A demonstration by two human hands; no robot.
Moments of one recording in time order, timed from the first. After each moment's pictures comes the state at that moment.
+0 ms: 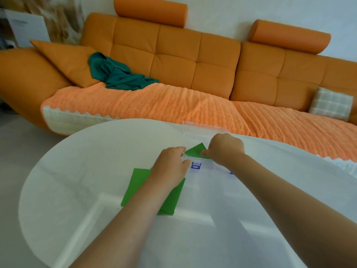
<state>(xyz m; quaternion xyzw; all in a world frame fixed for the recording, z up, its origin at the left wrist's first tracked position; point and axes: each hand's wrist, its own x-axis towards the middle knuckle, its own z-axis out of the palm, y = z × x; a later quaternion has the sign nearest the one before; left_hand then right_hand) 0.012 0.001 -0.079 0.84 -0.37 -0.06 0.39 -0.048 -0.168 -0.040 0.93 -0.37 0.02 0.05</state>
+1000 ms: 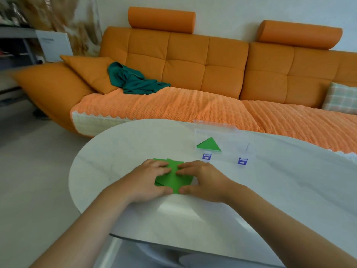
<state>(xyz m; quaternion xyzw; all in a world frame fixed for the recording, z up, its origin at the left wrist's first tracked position) 0.016 0.131 -0.082 0.85 -0.48 -0.12 0.16 -0.109 -0.055 -0.075 0.99 -0.03 0.02 -0.16</state>
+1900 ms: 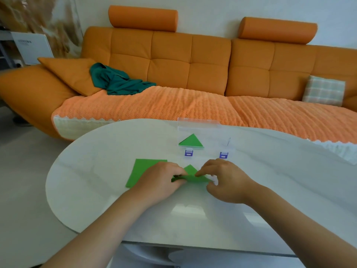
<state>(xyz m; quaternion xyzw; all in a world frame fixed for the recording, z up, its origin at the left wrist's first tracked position) -0.043 0.071 -0.078 0.78 -0.54 -0.05 0.31 -0.187 -0.104 -0.062 0.98 -0.10 0.06 -0.14</state>
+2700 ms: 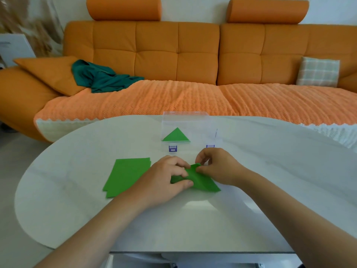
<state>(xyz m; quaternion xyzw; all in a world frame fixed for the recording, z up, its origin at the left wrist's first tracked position) -0.063 0.030 -0.091 0.74 -0.58 -0.07 0.32 -0.183 -0.146 -0.071 0.91 -0.24 0.08 -0.32</state>
